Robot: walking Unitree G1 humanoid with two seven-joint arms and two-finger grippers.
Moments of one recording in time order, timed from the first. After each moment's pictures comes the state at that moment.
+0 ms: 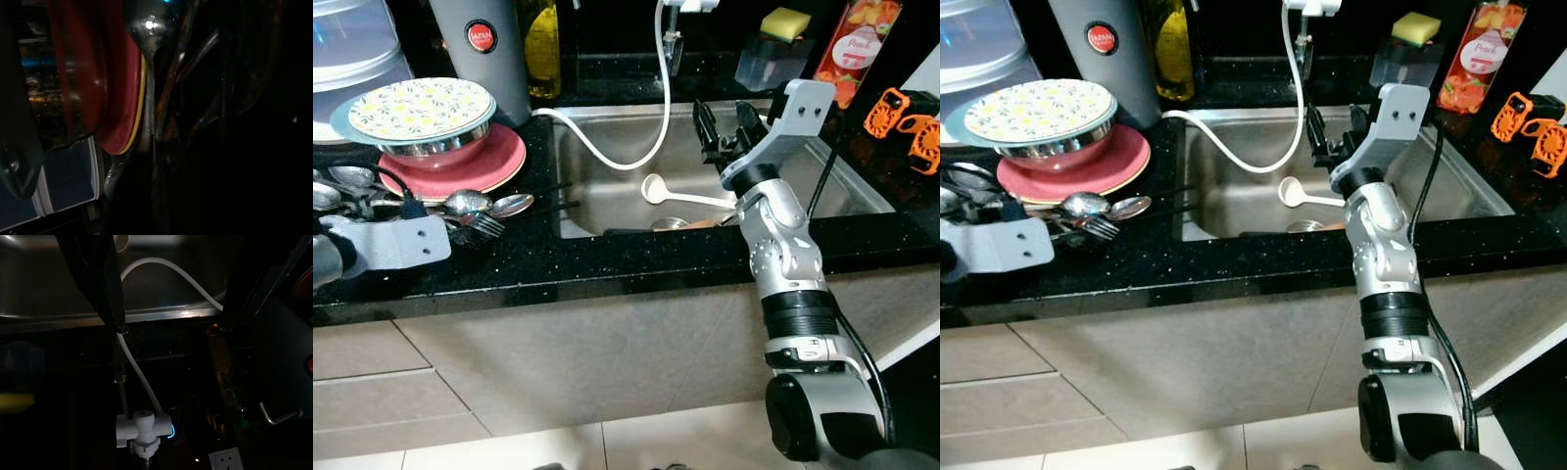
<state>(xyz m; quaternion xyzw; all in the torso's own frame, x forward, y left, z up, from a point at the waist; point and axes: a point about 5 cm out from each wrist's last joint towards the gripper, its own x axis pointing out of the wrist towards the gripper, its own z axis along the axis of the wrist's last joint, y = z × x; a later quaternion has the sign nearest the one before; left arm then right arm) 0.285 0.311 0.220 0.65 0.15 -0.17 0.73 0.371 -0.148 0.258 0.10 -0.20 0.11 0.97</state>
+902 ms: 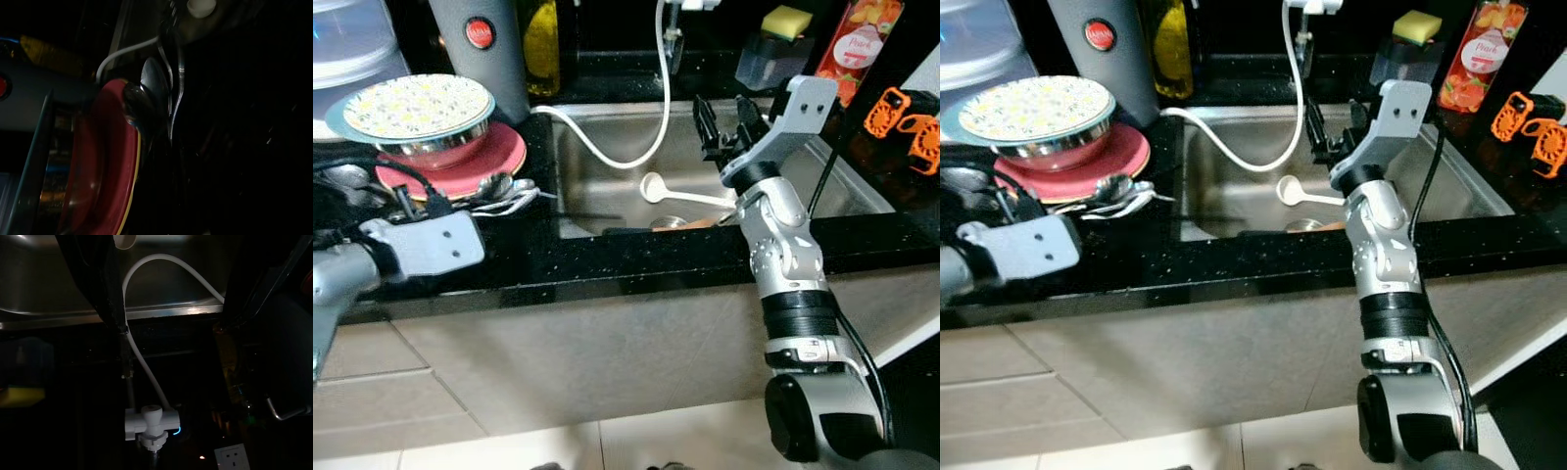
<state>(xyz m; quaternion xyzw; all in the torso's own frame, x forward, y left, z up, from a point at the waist) 0.262 0.255 0.231 0.53 0.00 -0.25 0.81 0.370 -0.147 0.261 0.10 -0.20 0.11 0.97</state>
